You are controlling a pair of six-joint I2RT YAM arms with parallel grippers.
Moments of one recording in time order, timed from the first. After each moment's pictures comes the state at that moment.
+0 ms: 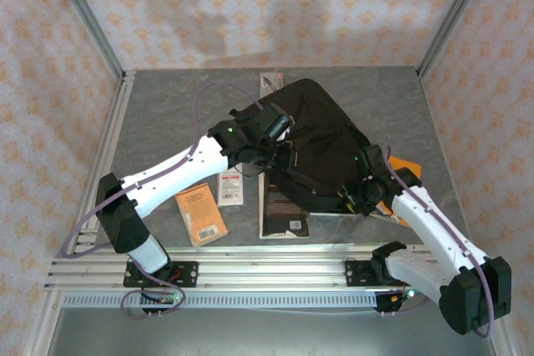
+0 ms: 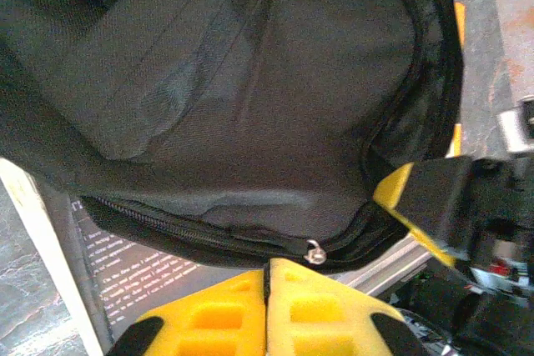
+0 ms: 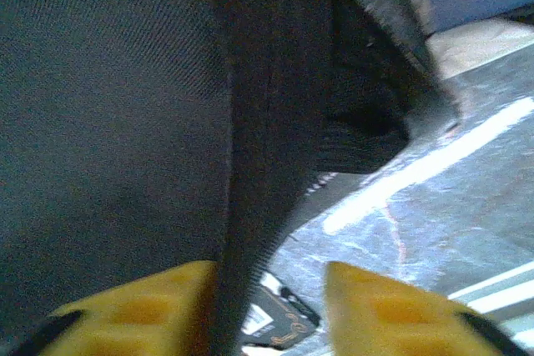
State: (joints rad) left arm -0.83 1.63 1.56 -0.87 0.12 -0.74; right arm 0.34 0.98 0.71 -0.93 -0.19 1.26
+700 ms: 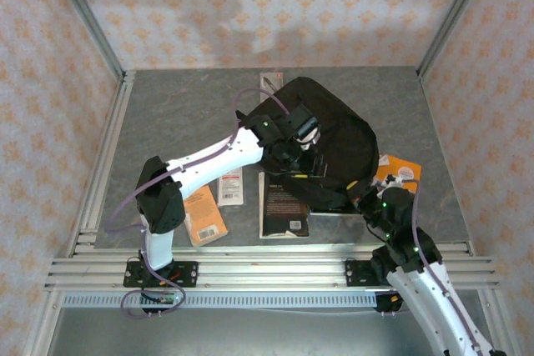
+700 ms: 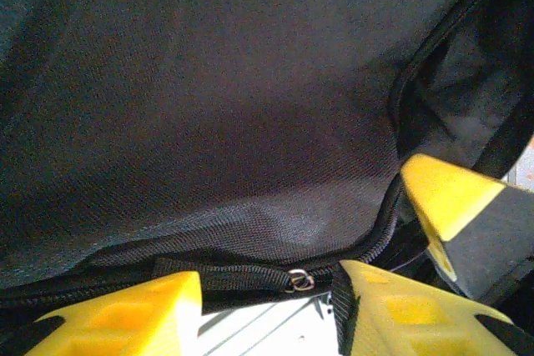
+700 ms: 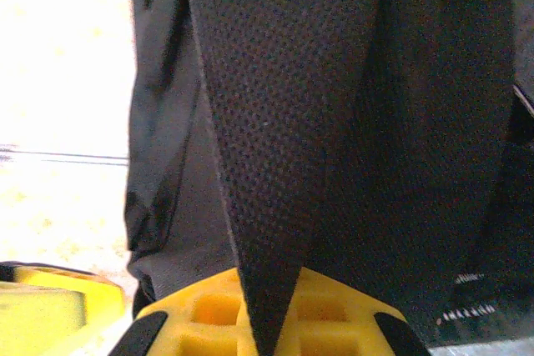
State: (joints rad) left arm -0.87 1.90 1.76 -0.93 0.33 -0.76; right arm 0.34 0.21 0.30 -0.54 -0.09 1.17
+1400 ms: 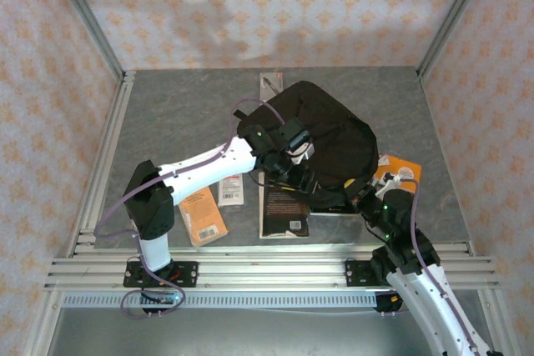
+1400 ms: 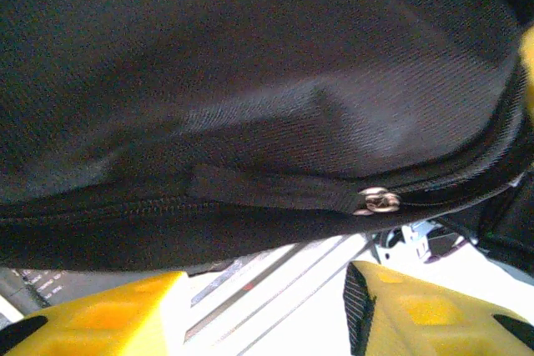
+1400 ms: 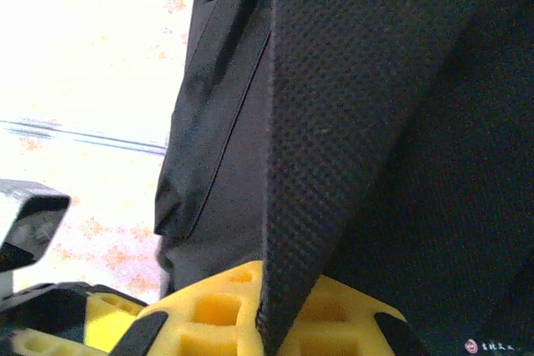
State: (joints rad) left arm -0.88 1.81 1.58 -0.94 0.34 -0.61; right arm 0.34 0.19 0.27 -0.45 -0.14 1.12
